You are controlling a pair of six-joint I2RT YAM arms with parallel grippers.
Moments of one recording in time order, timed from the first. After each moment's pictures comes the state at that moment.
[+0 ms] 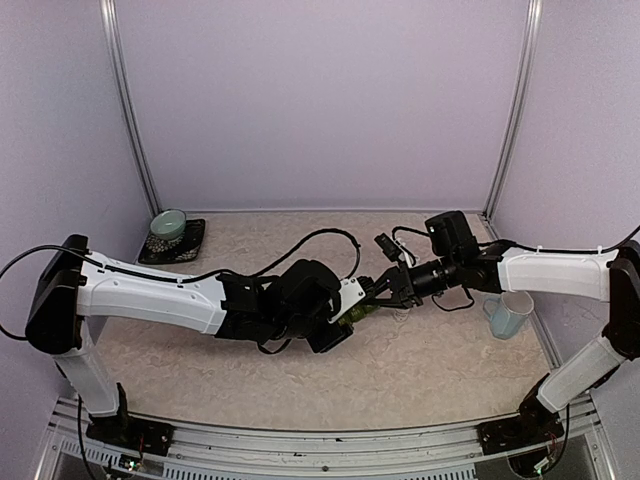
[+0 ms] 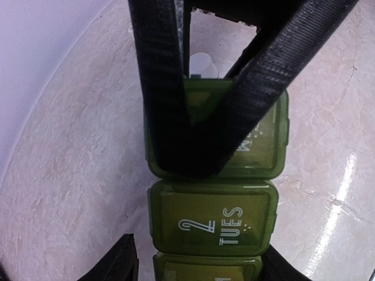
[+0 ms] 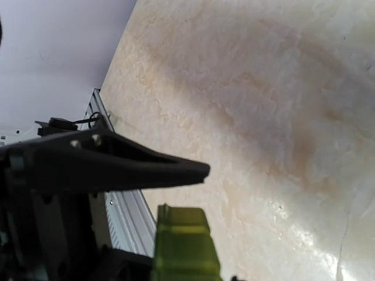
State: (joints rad) left arm -1.19 1.76 1.20 -0.17 -0.31 0.14; right arm 0.63 1.48 0.91 -0.10 -0.81 0.55
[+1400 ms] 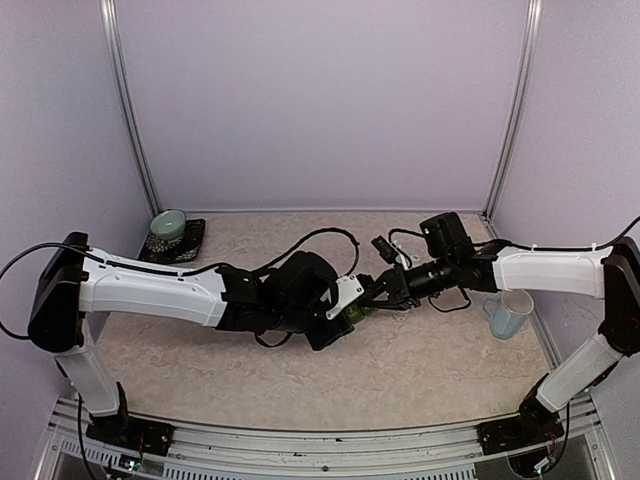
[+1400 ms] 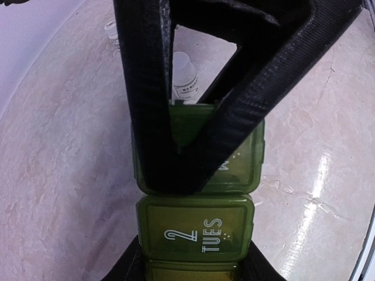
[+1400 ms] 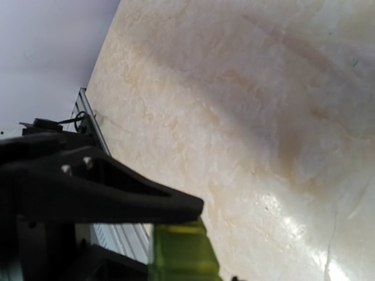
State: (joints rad) left arm -1.15 1.76 1.22 -0.20 -0.17 0.12; right arm 0.63 1.51 0.92 -0.12 -0.77 0.52
